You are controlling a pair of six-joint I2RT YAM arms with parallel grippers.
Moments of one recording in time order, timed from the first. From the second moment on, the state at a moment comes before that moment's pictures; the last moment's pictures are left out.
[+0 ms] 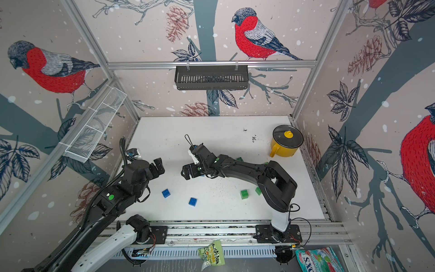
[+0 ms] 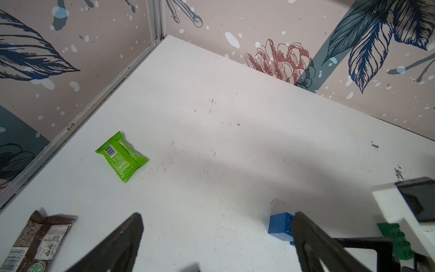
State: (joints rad) left arm -0.52 0.67 0.75 -0.70 -0.55 -0.63; right arm 0.96 1.82 1.27 -0.25 -0.25 0.53
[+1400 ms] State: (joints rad) left arm -0.52 0.68 0.74 -0.70 -0.55 -0.64; right arm 0.93 1.84 1.26 -0.18 -0.32 0.53
